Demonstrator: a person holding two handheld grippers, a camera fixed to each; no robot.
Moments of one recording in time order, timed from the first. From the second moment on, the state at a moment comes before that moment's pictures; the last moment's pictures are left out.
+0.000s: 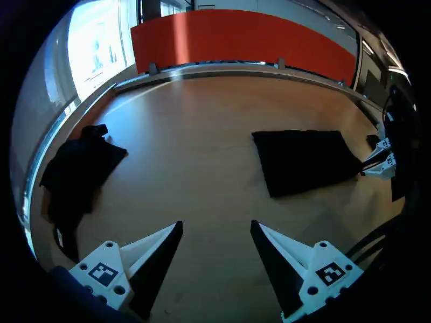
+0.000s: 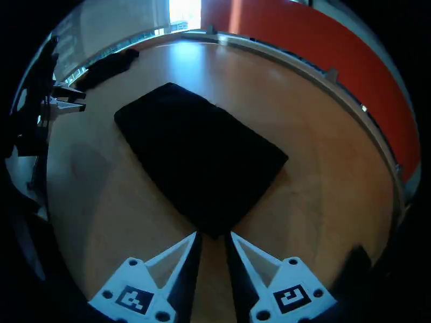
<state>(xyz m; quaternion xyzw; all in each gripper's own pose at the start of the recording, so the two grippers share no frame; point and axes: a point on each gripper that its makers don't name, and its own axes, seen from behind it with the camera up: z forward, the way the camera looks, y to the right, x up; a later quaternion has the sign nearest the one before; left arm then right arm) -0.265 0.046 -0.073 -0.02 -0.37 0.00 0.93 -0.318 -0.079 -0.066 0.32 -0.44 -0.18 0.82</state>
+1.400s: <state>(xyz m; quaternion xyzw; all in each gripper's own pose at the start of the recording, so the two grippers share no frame) -0.243 0.036 -0.072 0.00 -0.35 -0.02 0.94 -0.220 -0.154 0.003 0.36 -0.31 -0.24 0.84</state>
